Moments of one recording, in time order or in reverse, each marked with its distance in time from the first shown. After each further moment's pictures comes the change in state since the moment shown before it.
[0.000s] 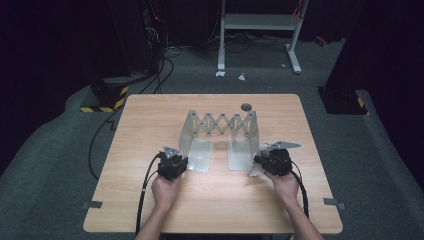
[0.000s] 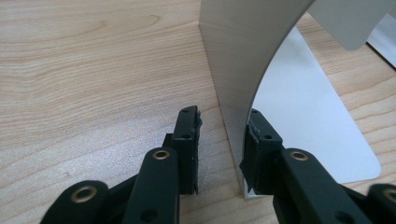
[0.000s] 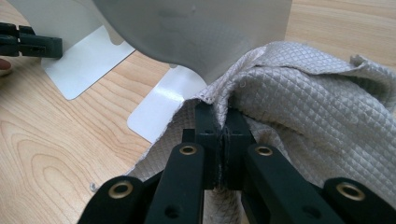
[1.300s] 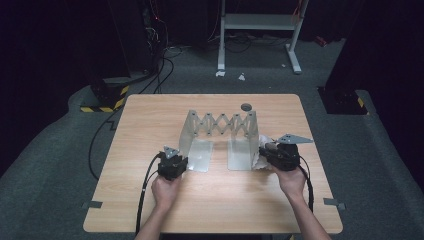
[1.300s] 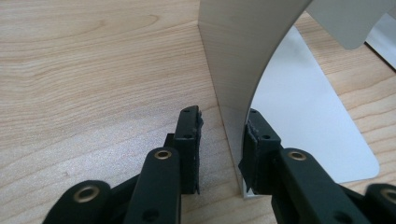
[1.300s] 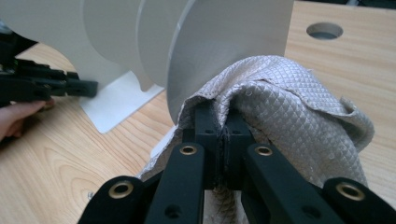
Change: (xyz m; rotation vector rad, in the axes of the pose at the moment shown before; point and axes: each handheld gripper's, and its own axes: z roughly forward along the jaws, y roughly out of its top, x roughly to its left) left arm 0.000 0.000 0.000 0.001 -0.002 0.001; right arm 0.006 0.026 -0.038 -0.125 0.034 -0.032
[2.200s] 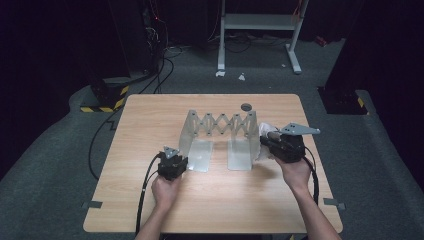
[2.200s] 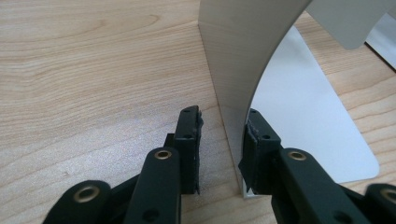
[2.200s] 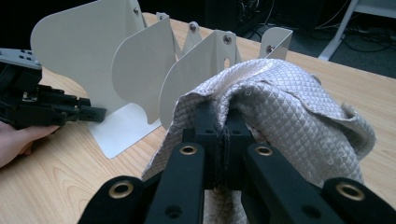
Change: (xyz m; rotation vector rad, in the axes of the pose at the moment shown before) left arm 0.000 0.000 0.000 0.000 0.000 -0.001; right arm 0.013 0.040 -0.025 -0.054 -0.030 -0.091
